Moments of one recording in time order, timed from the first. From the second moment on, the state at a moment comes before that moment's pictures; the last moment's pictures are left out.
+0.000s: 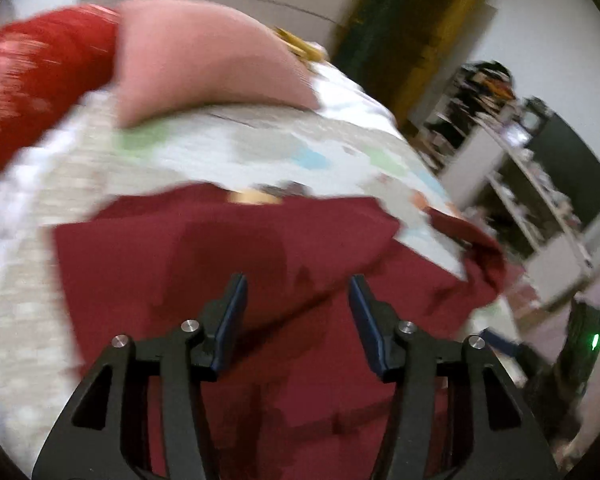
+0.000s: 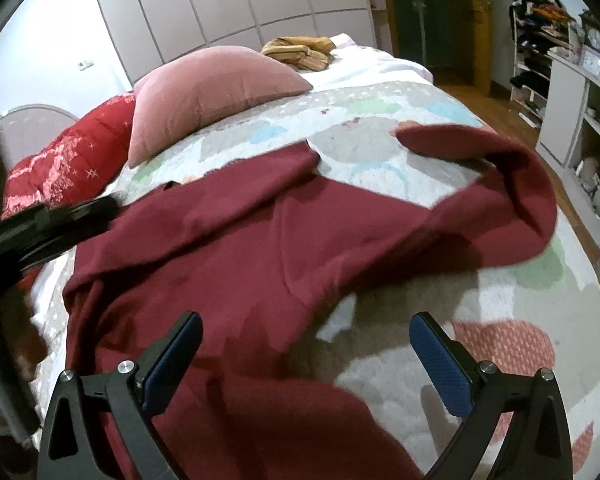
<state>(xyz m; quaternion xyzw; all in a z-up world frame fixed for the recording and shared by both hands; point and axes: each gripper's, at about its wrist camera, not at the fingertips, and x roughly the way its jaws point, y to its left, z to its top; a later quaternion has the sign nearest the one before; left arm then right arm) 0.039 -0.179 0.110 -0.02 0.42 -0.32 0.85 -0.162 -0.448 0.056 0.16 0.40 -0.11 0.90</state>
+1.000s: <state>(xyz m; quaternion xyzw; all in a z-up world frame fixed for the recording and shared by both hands) 0.035 -0.055 0.038 -0.04 0.48 -0.19 0.86 -0.075 -0.476 0.047 0.24 0.37 -0.10 0.89</state>
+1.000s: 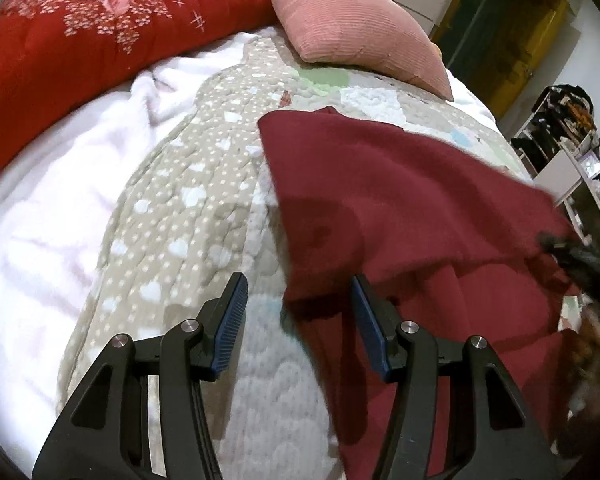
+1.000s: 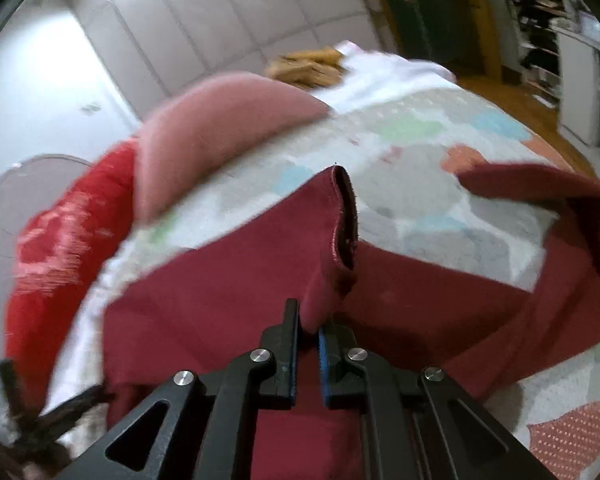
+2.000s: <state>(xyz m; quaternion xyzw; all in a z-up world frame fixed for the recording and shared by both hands) -0.070 0.024 0.031 -0.08 0.50 -0.22 0.84 0.009 -0.216 0.016 0.18 0.46 0.14 0.86</state>
